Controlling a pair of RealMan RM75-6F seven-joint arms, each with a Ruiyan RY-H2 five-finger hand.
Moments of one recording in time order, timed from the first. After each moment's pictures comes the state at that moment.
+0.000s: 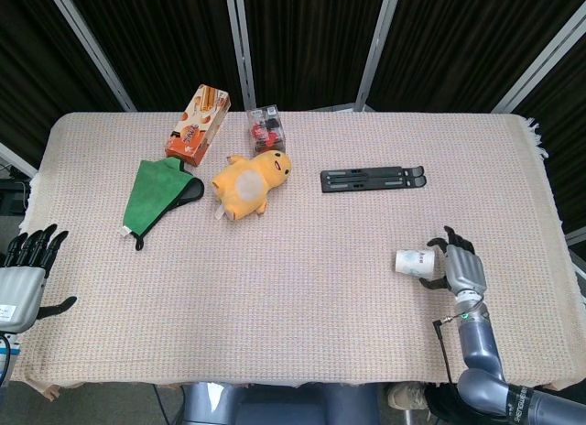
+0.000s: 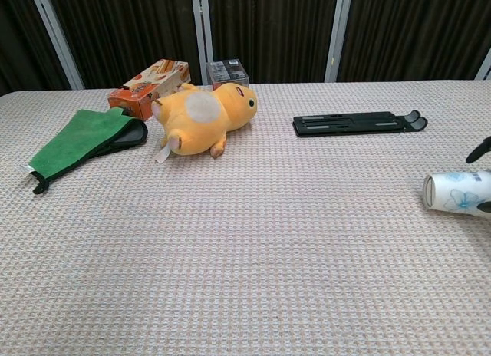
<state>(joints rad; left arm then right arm) -0.15 -1.10 -0.04 -1.67 1.44 1.40 0.19 0.50 -1.40 0.20 -1.62 -0.65 1.11 -0.34</state>
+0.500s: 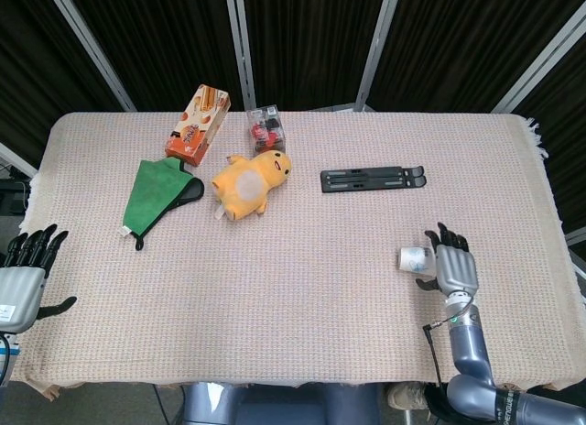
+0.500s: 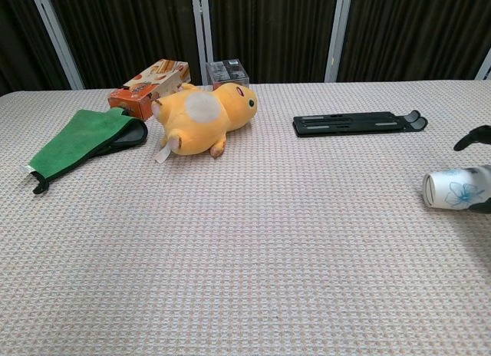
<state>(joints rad) -0.15 -1.10 -0.04 -1.67 1.44 1.40 0.18 0.51 -1.48 0.16 -1.61 -0.73 1.24 -0.49</state>
